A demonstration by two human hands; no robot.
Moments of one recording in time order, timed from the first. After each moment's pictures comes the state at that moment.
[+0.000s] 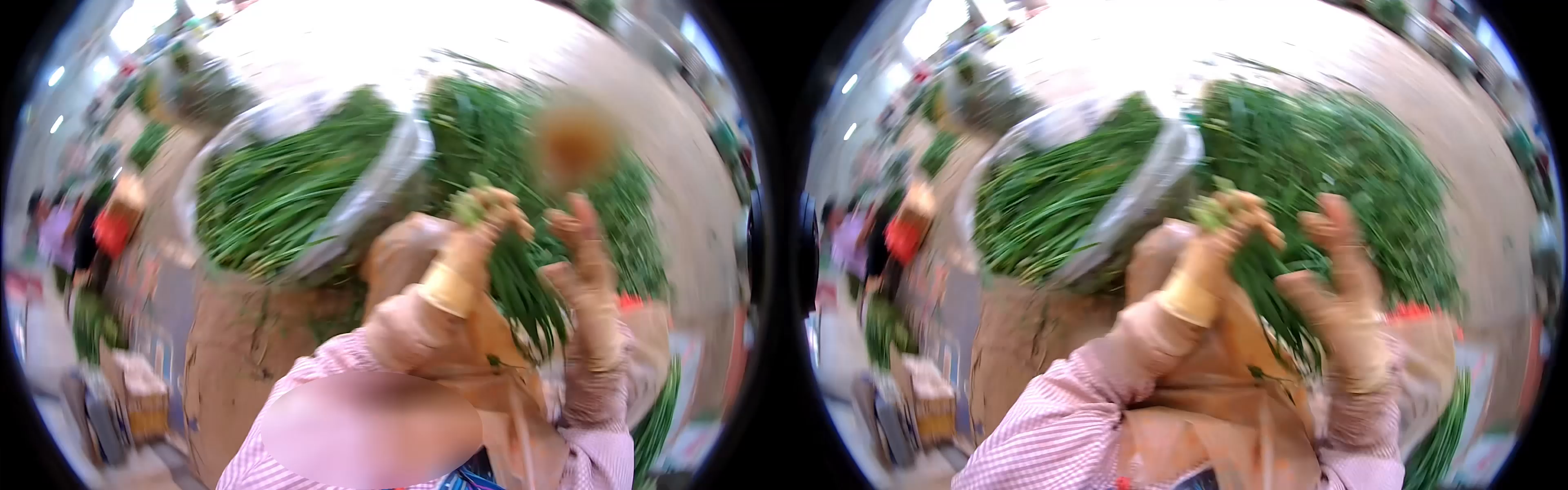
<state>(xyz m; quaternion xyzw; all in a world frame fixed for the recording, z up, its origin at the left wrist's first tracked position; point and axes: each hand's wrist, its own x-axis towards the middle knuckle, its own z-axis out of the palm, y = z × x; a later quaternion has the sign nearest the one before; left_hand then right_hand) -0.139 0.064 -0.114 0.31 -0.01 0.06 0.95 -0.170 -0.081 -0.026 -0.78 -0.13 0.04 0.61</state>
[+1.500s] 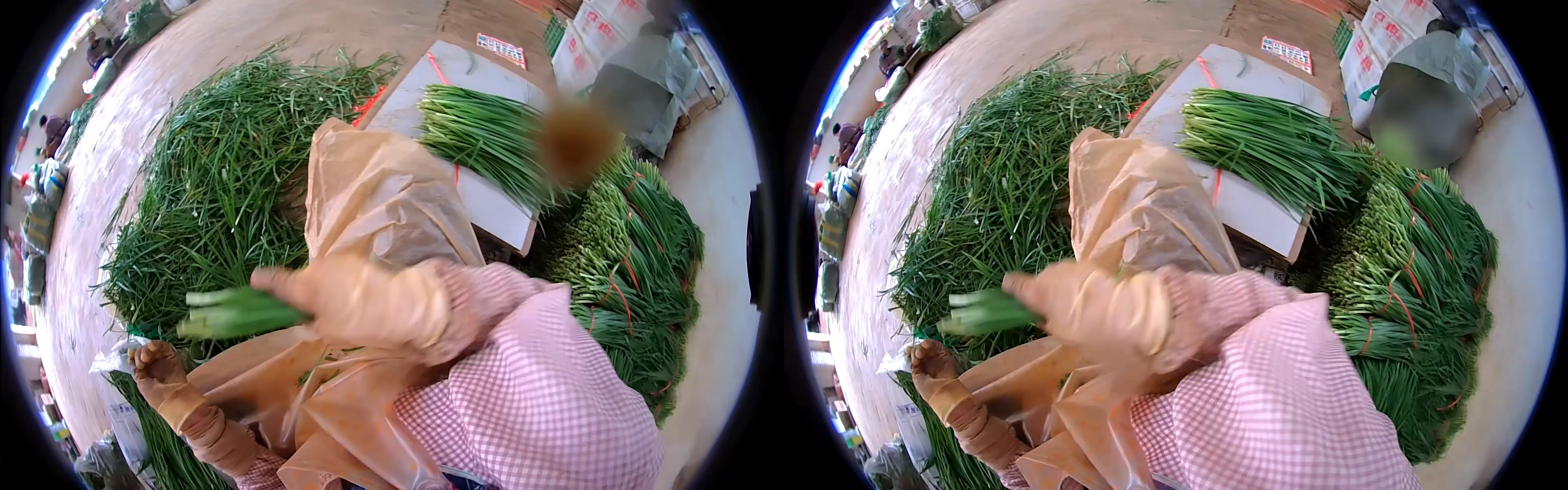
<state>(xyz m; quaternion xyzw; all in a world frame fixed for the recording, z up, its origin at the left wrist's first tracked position) -0.067 0.095 -0.106 0.32 0.07 -0.03 0.94 -0.251 -0.228 -0.080 -0.90 -0.11 -0.11 0.42</state>
